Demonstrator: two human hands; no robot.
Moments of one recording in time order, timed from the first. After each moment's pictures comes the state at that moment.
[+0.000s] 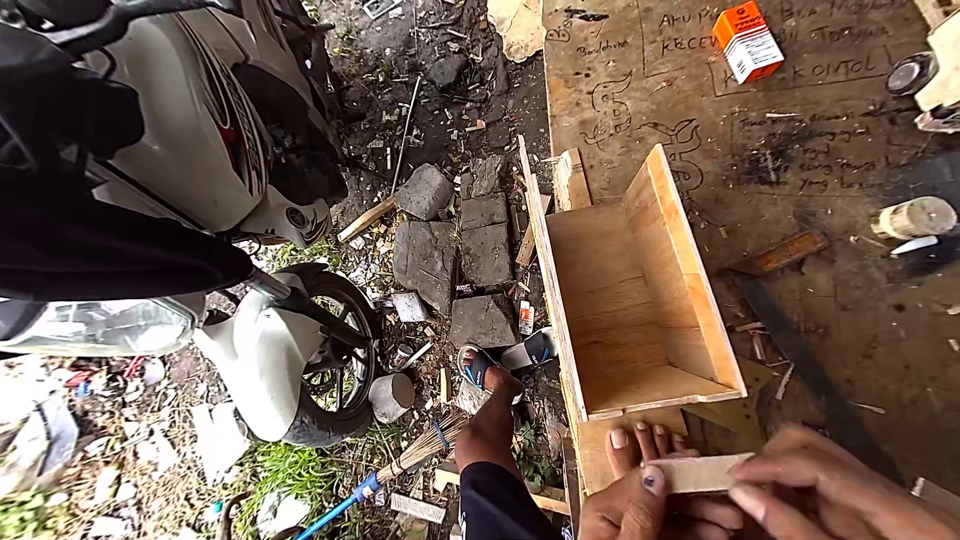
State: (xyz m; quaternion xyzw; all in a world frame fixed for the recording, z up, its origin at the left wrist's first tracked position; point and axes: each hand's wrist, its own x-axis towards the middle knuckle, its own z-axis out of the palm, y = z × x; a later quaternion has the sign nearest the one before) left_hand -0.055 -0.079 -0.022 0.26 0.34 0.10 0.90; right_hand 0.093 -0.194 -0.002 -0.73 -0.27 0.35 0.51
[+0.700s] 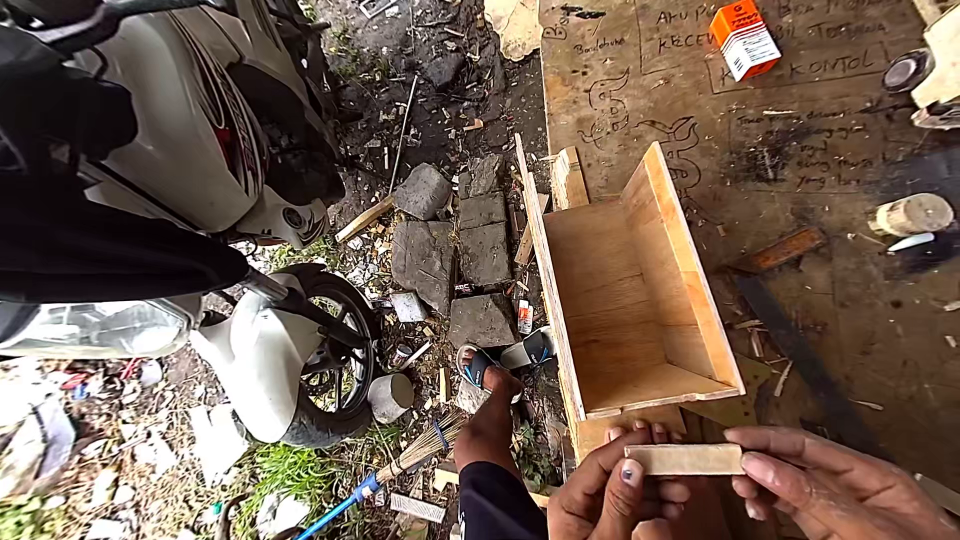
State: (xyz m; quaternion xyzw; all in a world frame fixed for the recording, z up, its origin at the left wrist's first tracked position) left_hand -0.061 -0.075 -0.029 0.31 0.39 0.16 0.85; right_hand 0.092 -0.182 0.011 -0.66 0.02 0.46 0.60
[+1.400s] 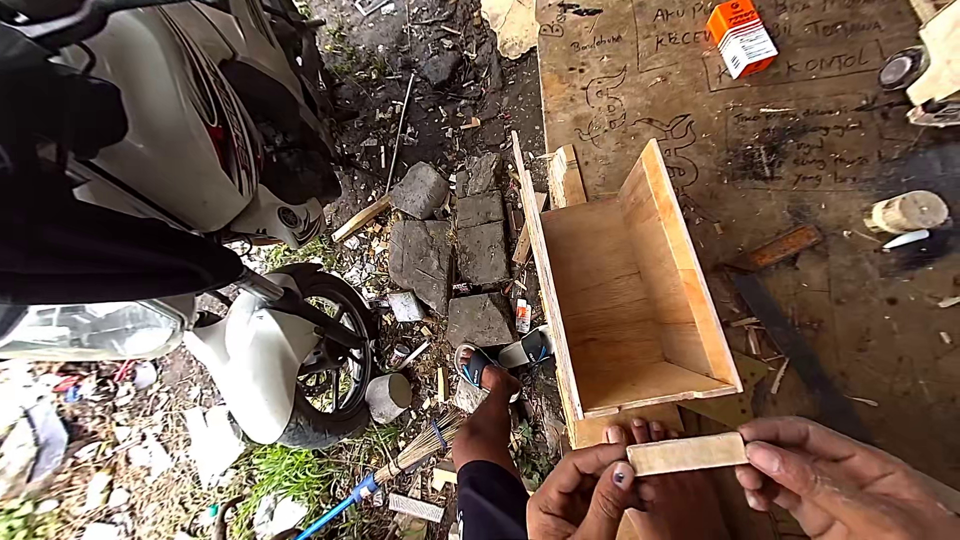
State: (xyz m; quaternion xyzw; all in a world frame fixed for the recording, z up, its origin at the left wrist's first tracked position) left_hand -0.070 -0.072 -0.034 0.31 0.41 0.20 0.83; right_hand 0.095 -0.177 0.015 -0.65 0.07 0.45 0.61
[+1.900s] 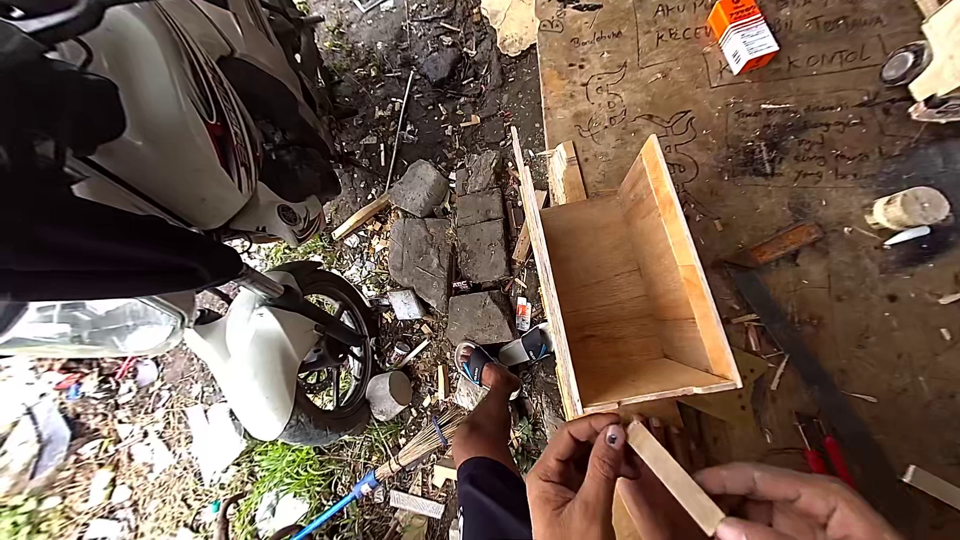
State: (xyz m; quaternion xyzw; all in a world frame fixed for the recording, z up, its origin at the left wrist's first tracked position) left_hand -0.053 -0.062 -0.033 0.35 0.46 0.20 0.79; right_hand 0.091 -0.209 -0.005 -0.59 -0.09 0.59 0.54
